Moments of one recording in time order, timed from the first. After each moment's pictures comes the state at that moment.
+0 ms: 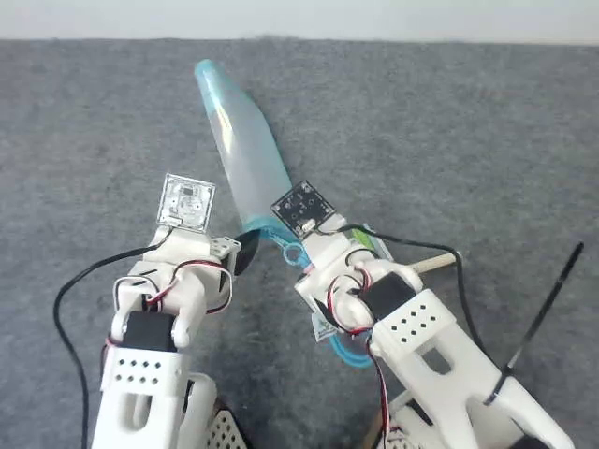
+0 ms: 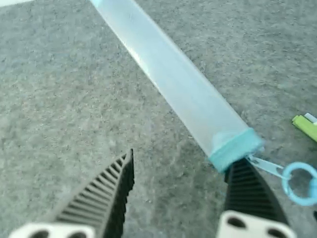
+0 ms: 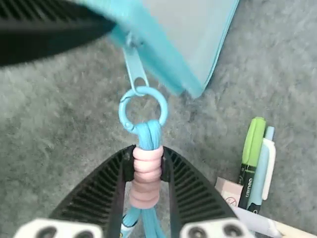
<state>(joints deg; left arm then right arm) -2.1 -67.9 73.9 47.2 -2.7 -38.8 -39.5 56.8 50.5 6.1</state>
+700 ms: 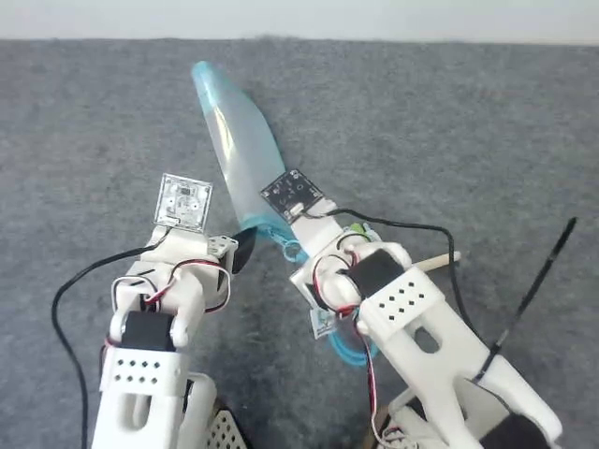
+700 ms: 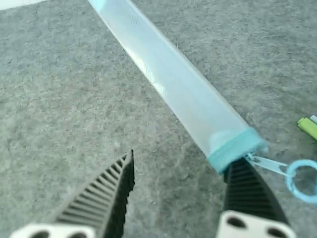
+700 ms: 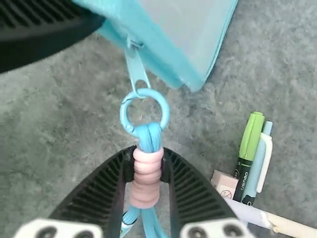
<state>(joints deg) -2.5 -67.9 73.9 47.2 -2.6 -40.4 -31.6 44.5 59.8 7.4</state>
